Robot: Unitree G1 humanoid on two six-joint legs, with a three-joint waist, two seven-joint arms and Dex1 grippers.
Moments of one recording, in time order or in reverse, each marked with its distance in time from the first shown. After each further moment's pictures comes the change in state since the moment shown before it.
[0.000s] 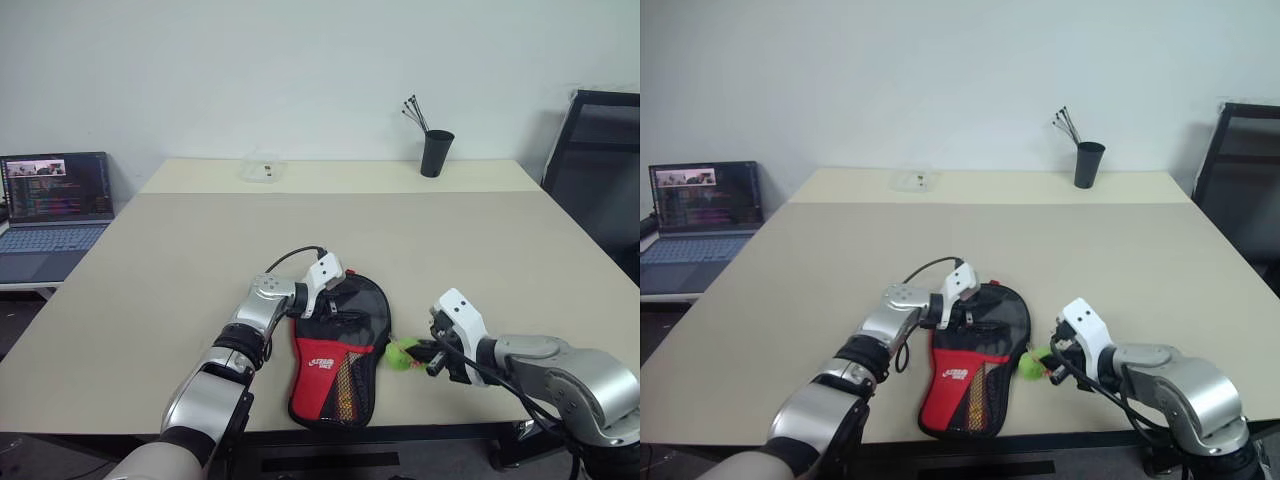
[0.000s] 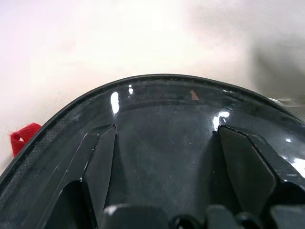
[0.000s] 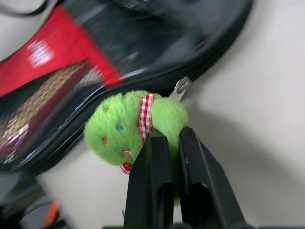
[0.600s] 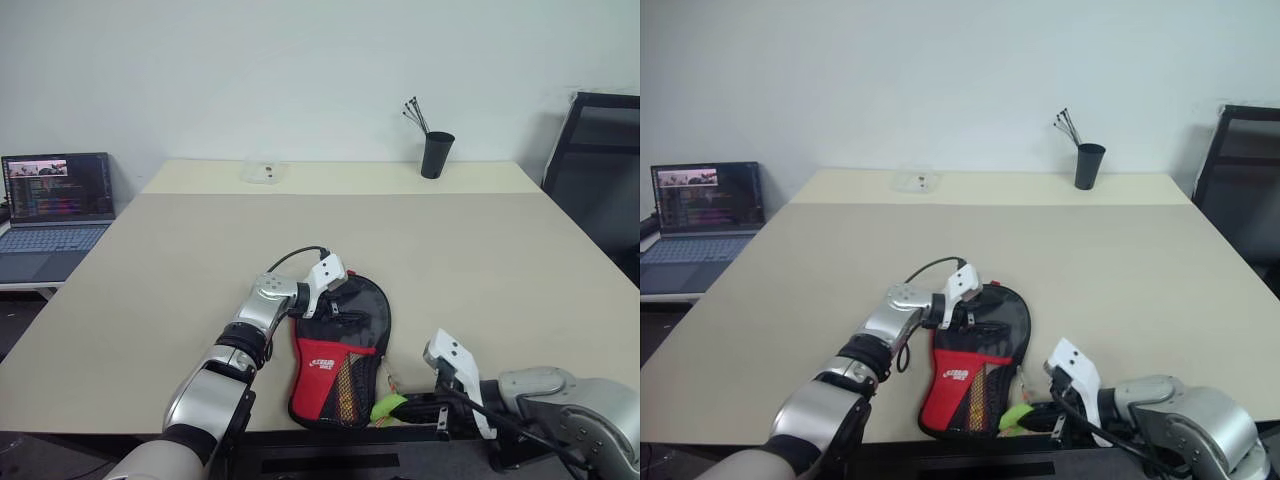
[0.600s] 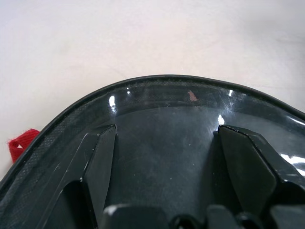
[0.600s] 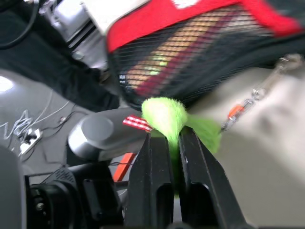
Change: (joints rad) left arm -0.010 -0.007 -0.008 0.024 0.016 -0.031 0.022; right arm 0.134 -0.095 0.101 -0.061 0.188 -0.130 0.158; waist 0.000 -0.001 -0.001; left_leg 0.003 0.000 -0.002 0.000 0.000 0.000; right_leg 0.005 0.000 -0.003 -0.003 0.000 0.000
